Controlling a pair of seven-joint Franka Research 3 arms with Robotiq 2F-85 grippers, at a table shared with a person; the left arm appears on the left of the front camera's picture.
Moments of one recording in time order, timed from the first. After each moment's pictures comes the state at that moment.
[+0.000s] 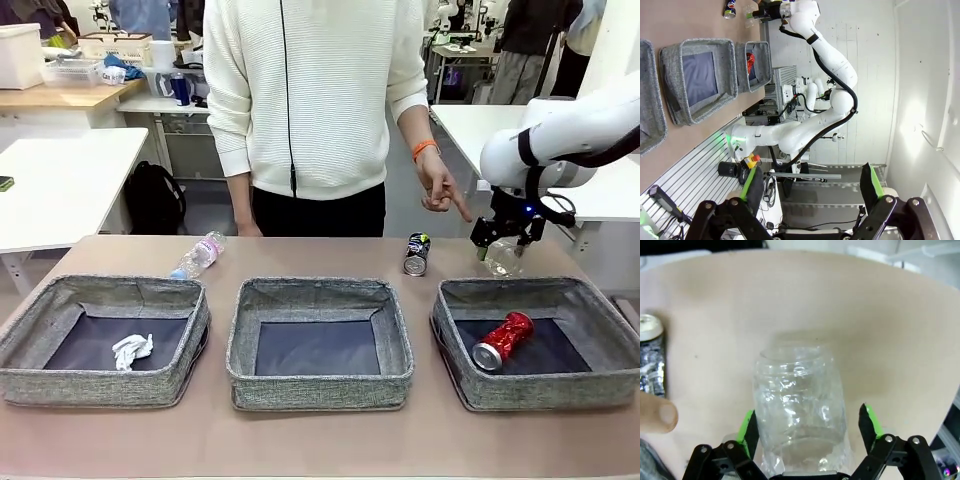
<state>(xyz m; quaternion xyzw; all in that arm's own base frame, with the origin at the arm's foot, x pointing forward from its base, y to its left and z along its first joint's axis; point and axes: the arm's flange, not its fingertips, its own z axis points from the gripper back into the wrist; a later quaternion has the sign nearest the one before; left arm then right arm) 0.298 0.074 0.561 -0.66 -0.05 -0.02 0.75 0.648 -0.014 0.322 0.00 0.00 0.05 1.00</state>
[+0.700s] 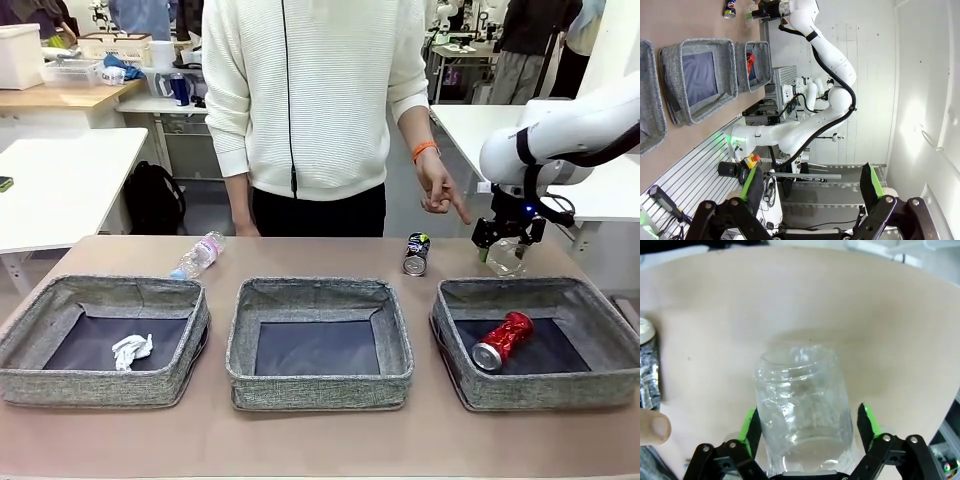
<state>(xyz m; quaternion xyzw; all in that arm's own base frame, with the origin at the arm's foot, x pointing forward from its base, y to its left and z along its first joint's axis) 0.298 0.074 0.561 -0.66 -0.05 -0.02 0.75 0.655 -0.019 0.319 0.00 0.01 0.04 1.00</state>
